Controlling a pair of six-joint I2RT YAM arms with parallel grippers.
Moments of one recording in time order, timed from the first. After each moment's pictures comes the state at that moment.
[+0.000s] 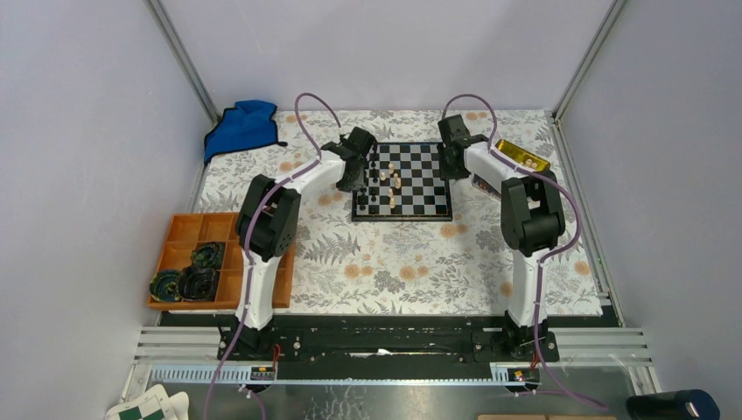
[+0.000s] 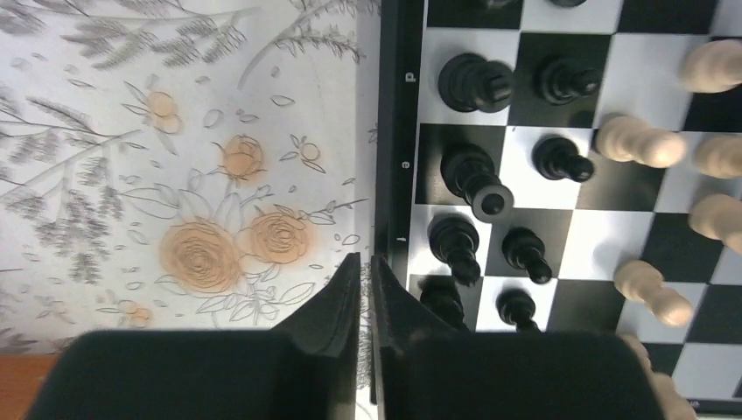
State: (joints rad) left arm -0.47 2.16 1.67 -0.65 -0.25 -0.46; right arm 0.30 2.09 1.57 -0.56 0.22 0.17
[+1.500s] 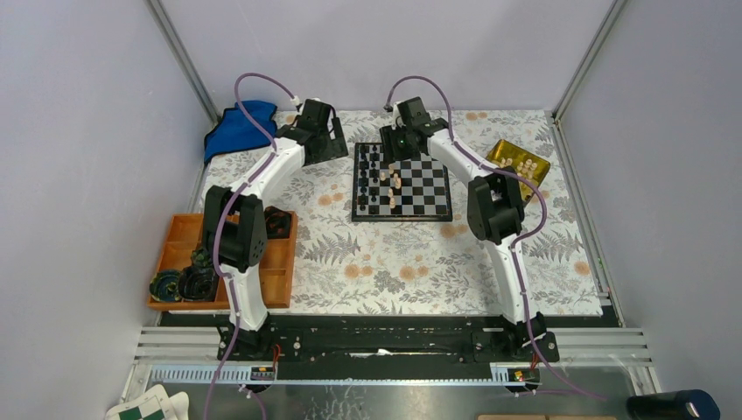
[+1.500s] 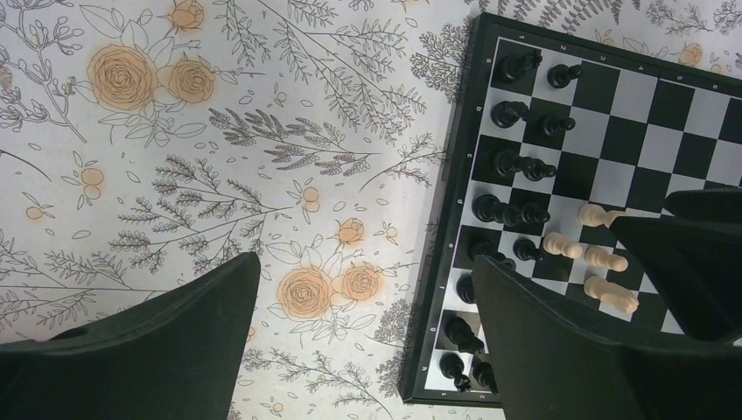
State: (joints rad) left arm -0.28 1.93 1.64 -0.57 -0.19 -0.48; right arm 0.45 2.38 2.11 -0.60 -0.16 0.11
